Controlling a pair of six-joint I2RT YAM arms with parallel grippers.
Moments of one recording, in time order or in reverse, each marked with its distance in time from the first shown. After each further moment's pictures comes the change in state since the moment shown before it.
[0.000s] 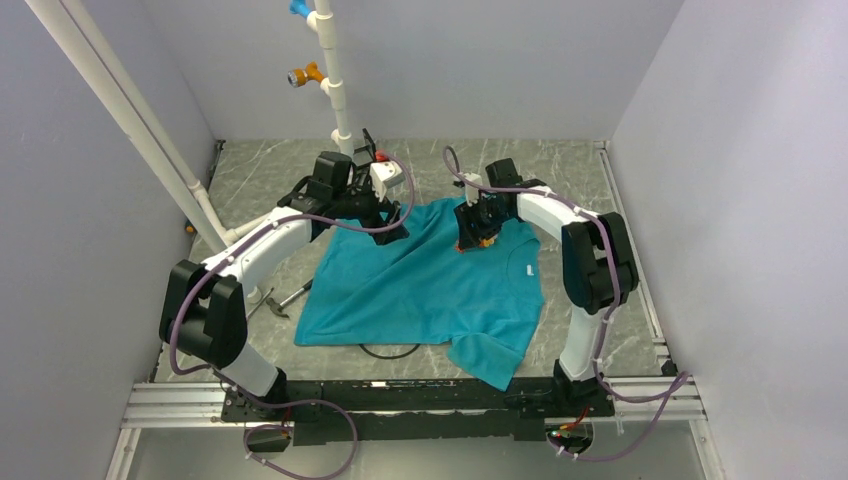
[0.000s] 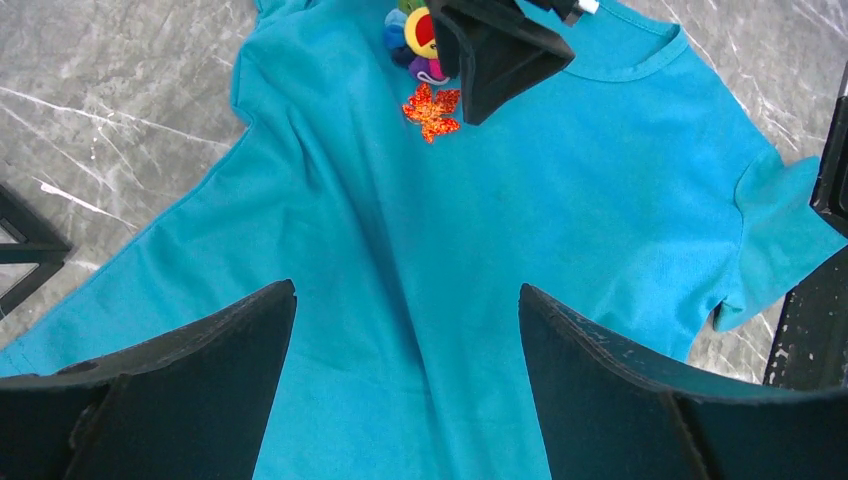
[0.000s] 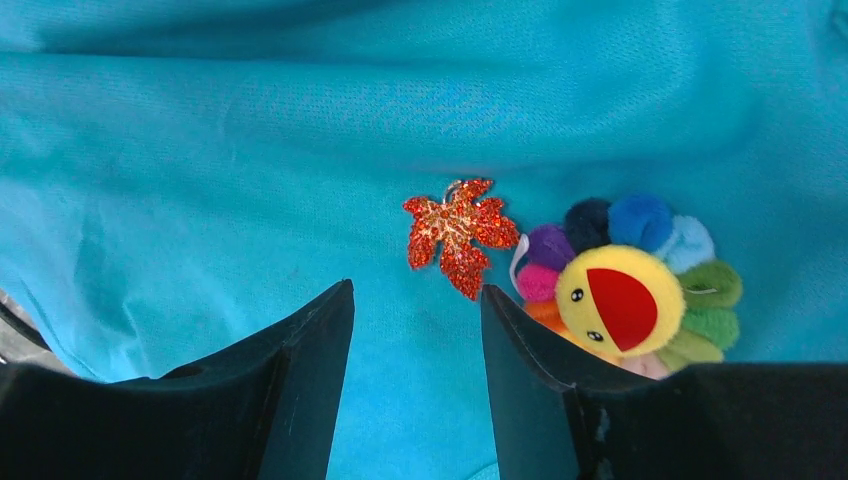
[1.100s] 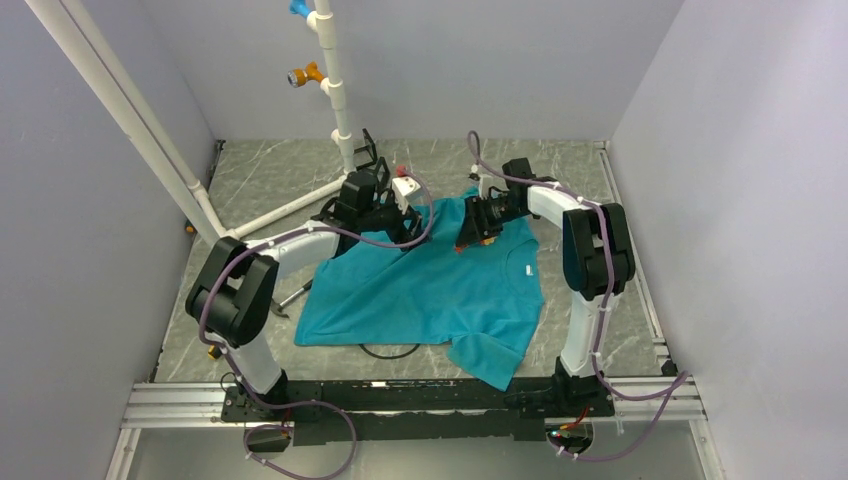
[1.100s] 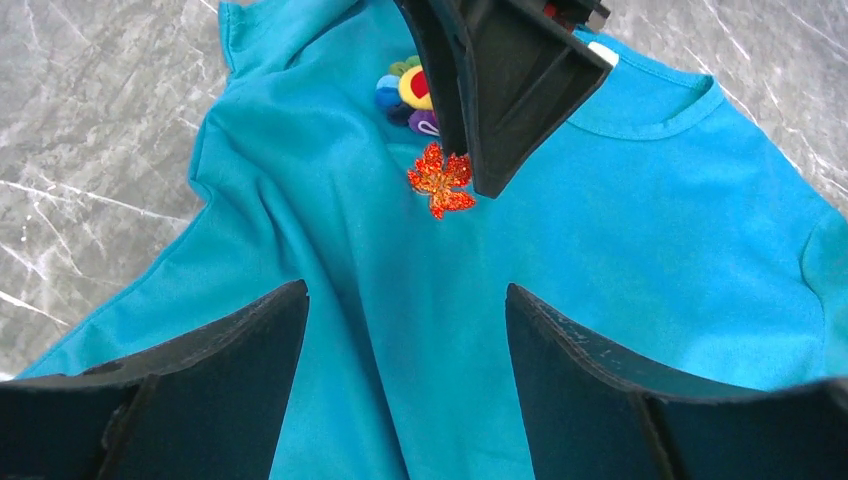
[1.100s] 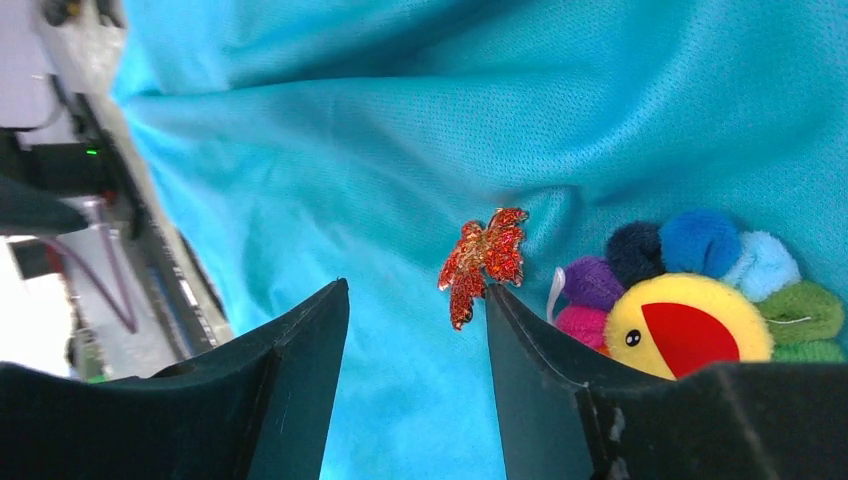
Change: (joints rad) left arm -0.100 0.153 -0.108 0.426 -0.061 -0.114; right arm -0.092 0.117 0.054 -0.023 -0.328 0.108
